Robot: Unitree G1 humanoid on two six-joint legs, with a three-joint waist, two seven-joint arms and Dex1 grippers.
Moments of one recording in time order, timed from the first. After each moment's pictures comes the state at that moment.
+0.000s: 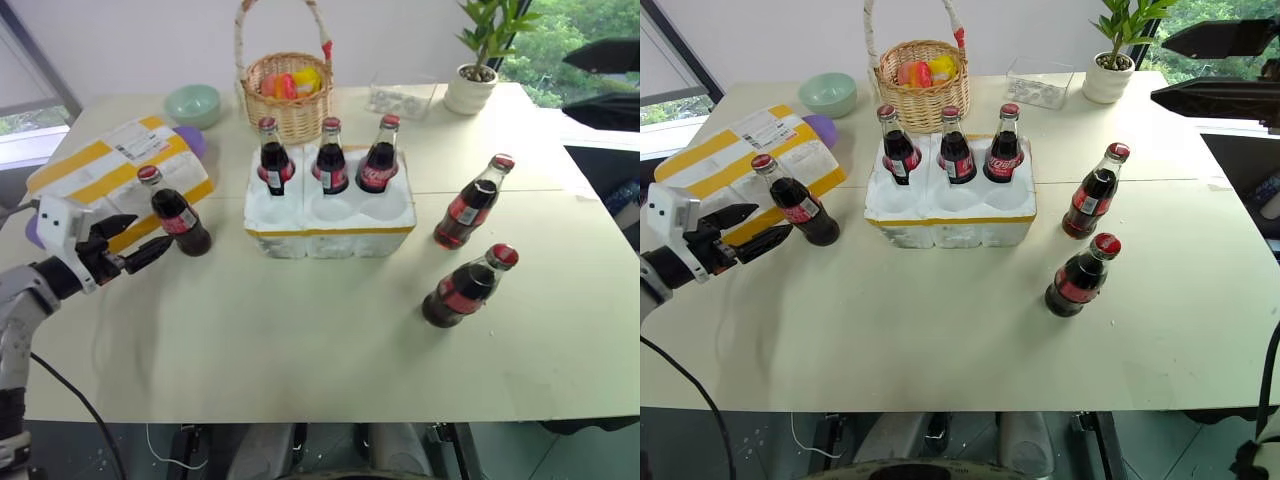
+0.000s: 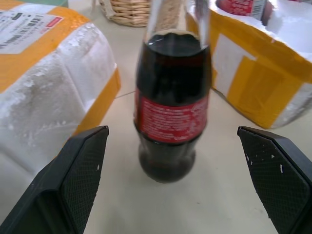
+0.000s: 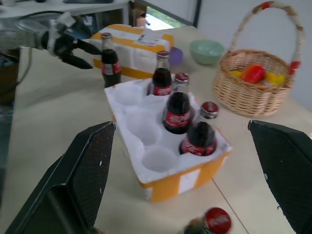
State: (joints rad) left arm -0.16 0.82 0.41 0.00 -0.55 0.46 -0.83; right arm -1.11 -1.20 -0.13 0.31 0.55 0.79 1.60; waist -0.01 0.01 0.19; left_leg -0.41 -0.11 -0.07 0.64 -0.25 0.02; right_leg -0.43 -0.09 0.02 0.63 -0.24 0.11
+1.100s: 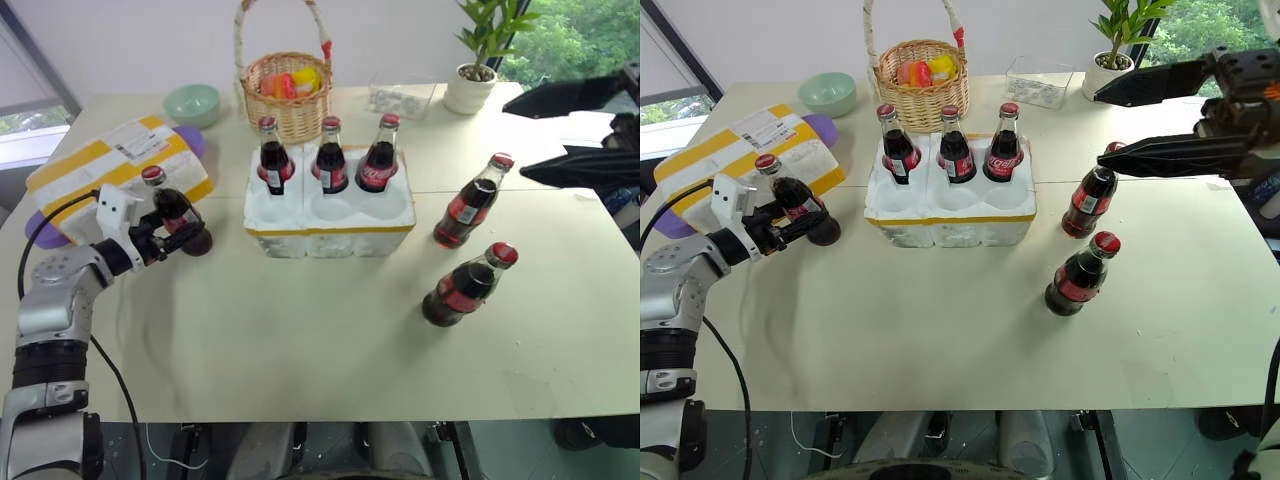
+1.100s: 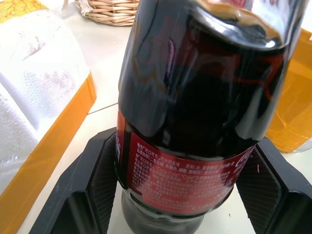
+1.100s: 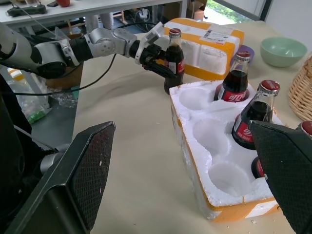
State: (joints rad) left arm -0.40 0.70 0.25 0.29 -0.42 0.34 -0.88; right arm -0.96 -1.20 -0.17 0.00 0.76 0.93 1.51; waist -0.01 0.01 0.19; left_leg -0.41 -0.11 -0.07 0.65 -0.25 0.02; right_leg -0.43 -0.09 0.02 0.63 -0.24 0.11
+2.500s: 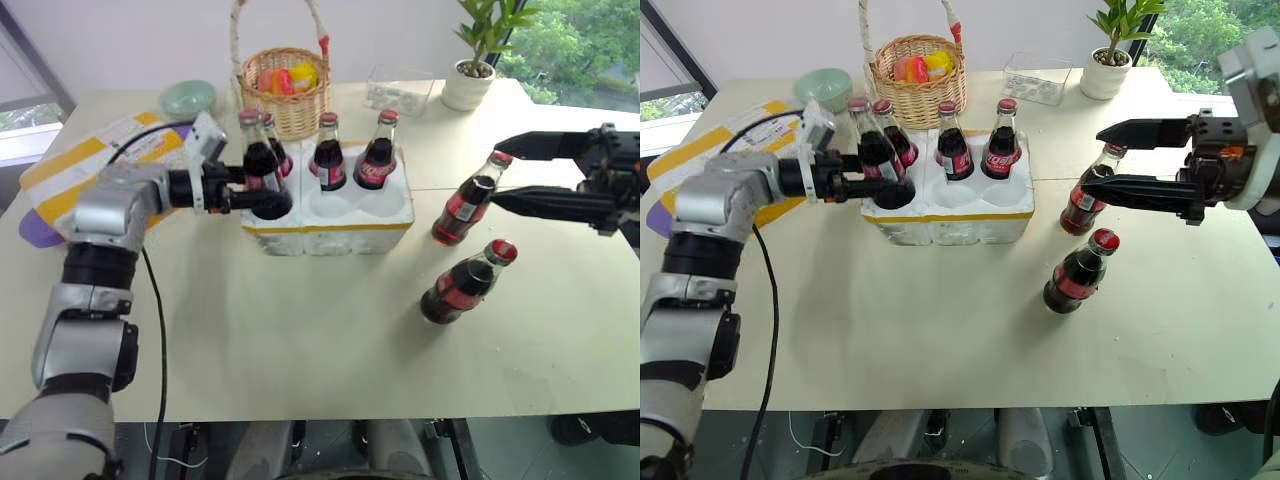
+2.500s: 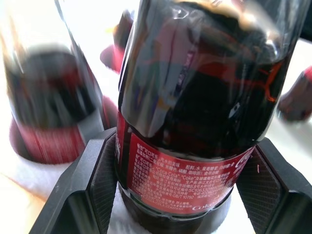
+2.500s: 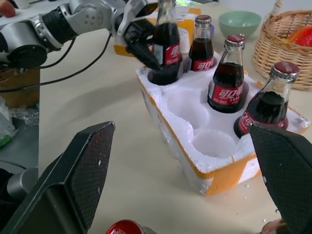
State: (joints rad) left arm -0.86 0.64 -0.07 0.38 -0.38 0.50 -1.20; right arm -0.62 -1.17 -0.35 -0.17 0.87 0.95 1.21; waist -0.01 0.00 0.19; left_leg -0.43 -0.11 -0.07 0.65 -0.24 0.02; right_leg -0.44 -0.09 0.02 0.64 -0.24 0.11
